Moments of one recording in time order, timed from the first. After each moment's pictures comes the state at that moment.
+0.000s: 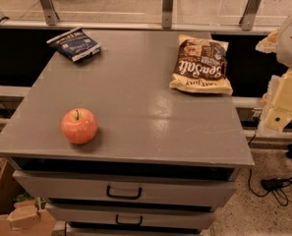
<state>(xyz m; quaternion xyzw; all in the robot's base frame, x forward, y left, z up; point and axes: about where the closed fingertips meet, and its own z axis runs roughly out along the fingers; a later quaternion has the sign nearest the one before) 0.438 -0.217 0.976 -0.60 0.78 -0.03 0.16</state>
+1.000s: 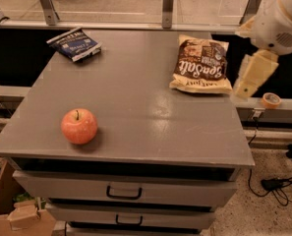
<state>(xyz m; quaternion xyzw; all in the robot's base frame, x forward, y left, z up) 0.524 -0.208 0.964 -0.60 0.76 -0.01 0.23</state>
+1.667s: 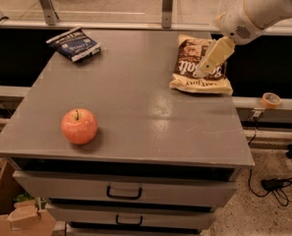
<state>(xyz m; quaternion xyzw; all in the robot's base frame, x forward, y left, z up) 0.646 -0.175 0.940 -0.55 0.76 0.05 0.33</state>
